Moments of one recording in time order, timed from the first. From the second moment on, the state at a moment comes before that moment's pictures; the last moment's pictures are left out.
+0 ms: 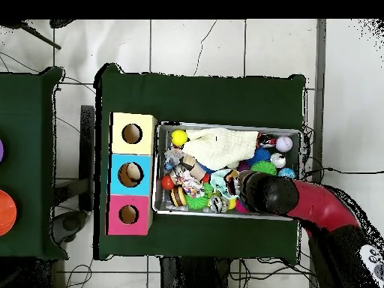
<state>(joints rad) -0.79 -0.75 0.37 1.85 -0.30 0.60 1.27</state>
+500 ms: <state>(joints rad) -0.59 -0.88 0.32 1.93 -0.15 0.71 1.28</state>
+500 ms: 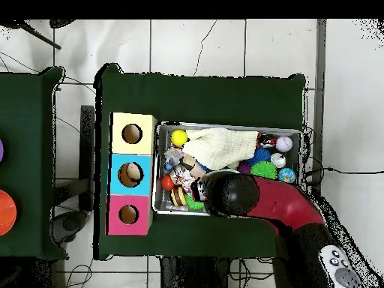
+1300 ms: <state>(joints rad) -0.32 -1.02 0.17 2.04 -0.01 0.73 1.42</state>
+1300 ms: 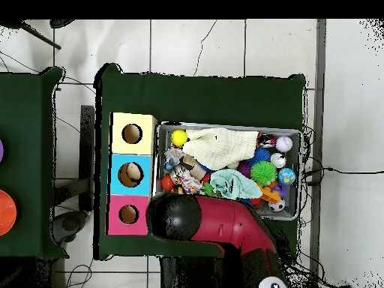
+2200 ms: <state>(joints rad) -0.19 -1.03 0.09 2.29 0.09 0.51 1.53</state>
